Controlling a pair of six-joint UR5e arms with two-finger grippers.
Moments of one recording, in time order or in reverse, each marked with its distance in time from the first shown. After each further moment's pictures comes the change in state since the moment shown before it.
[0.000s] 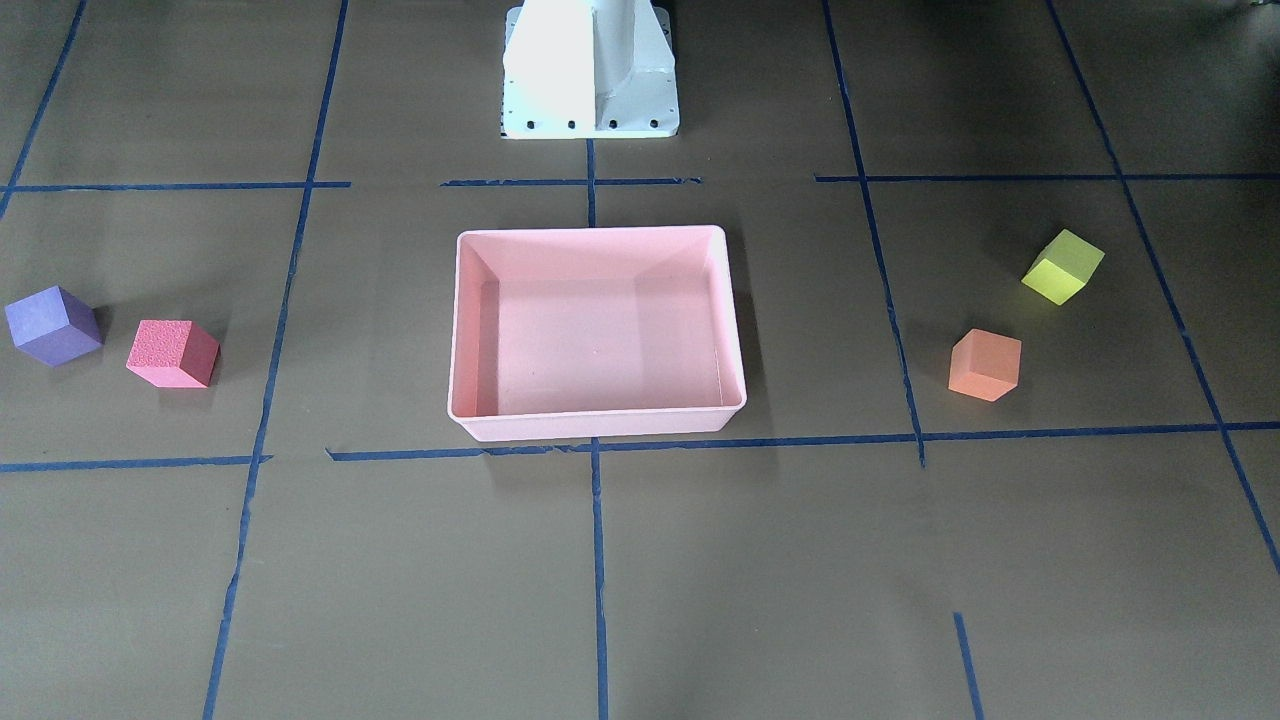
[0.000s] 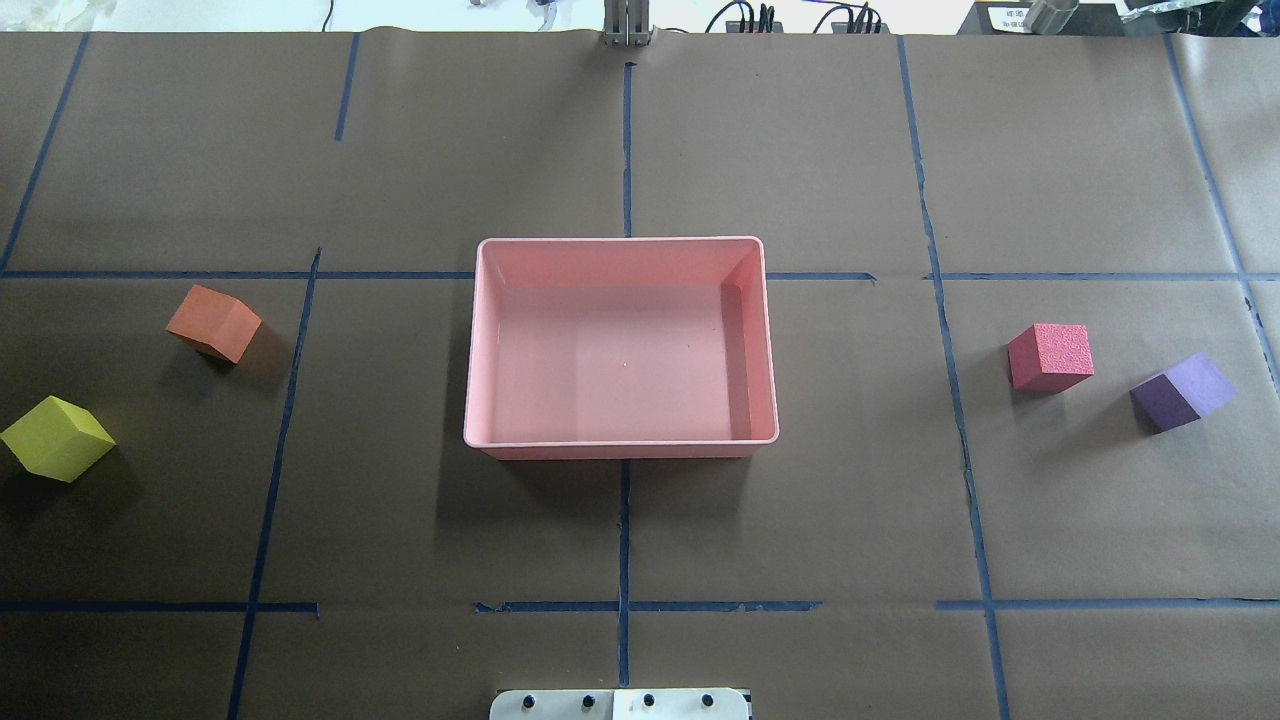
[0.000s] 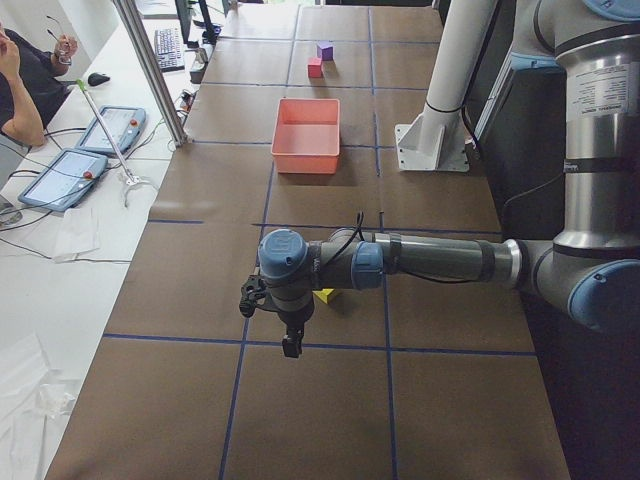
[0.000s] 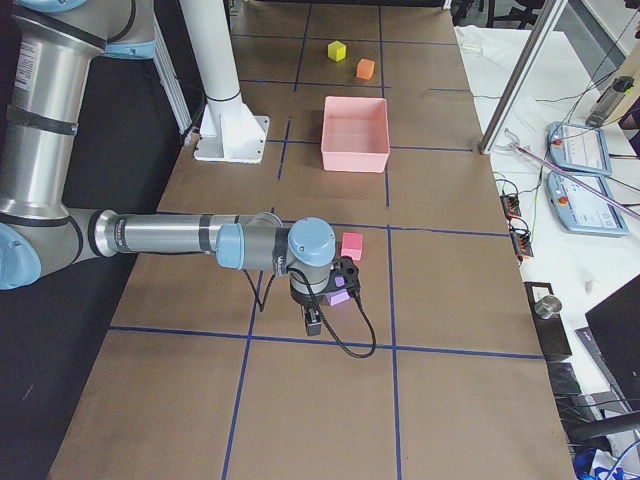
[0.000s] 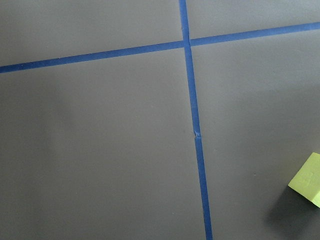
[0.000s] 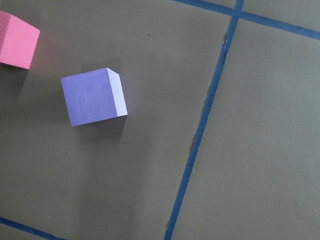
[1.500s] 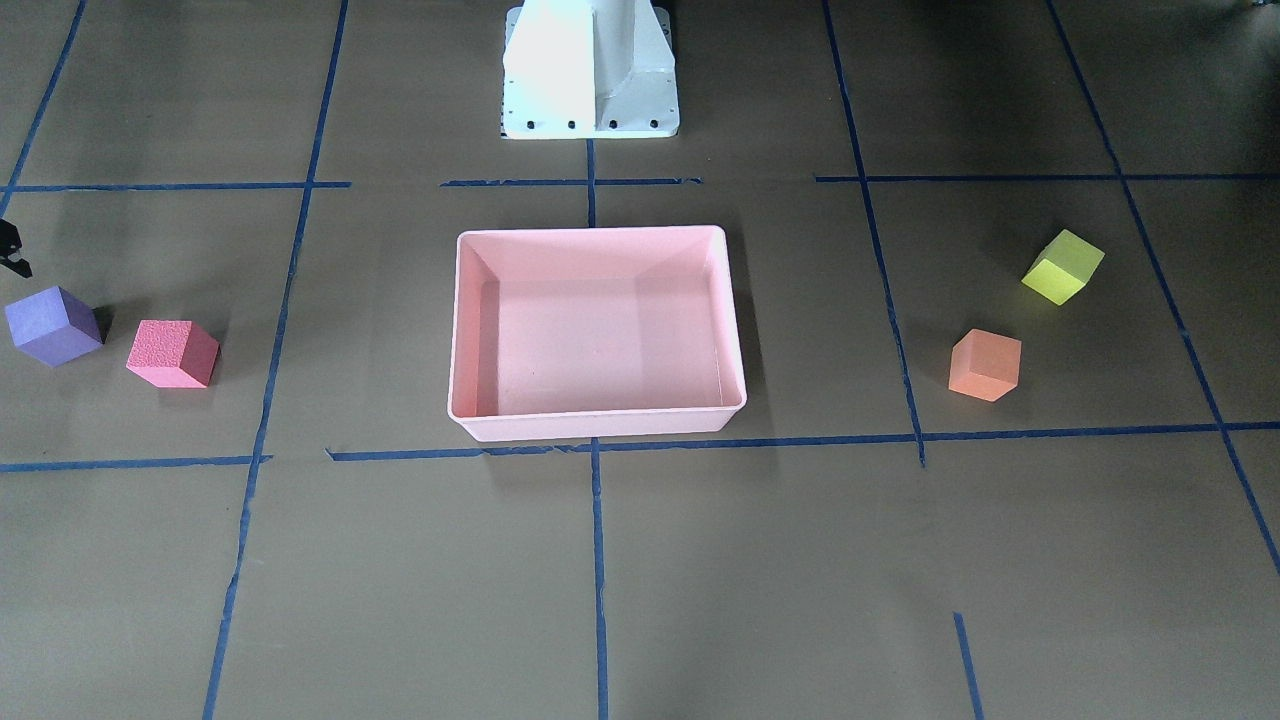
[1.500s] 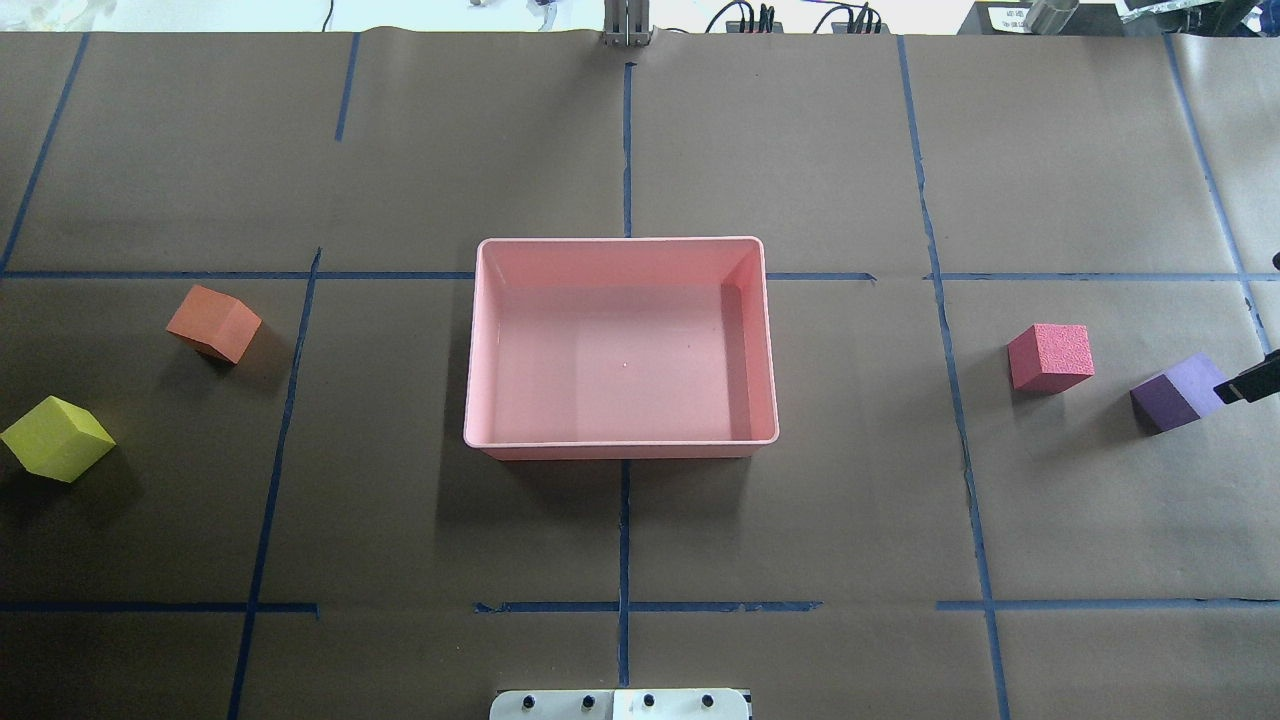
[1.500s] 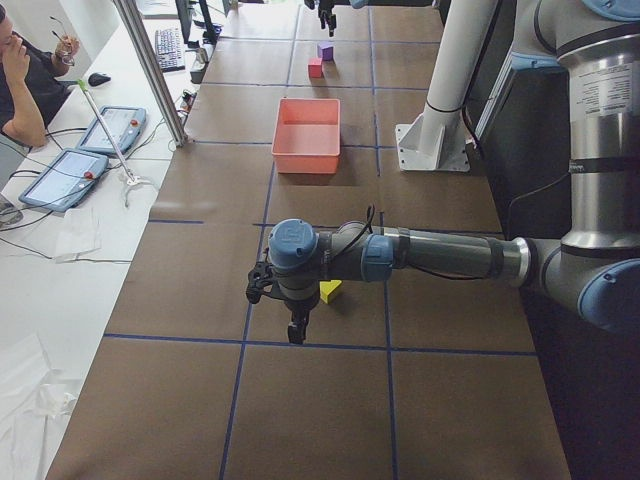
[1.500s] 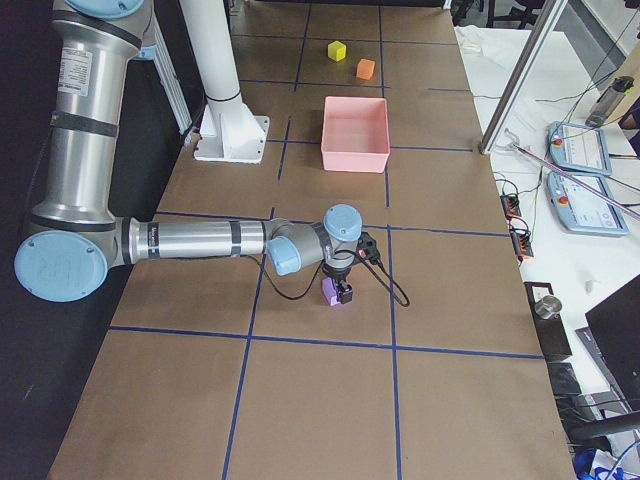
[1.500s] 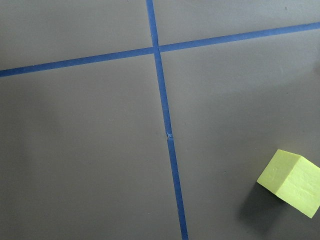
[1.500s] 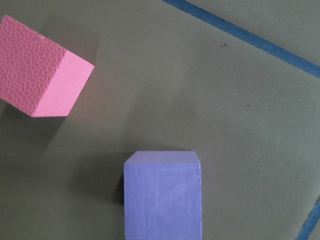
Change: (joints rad) left arm 0.001 0.011 -0.038 -0.003 -0.052 -0.003; right arm -0.369 0.117 -0.166 0.450 -0.088 0.348
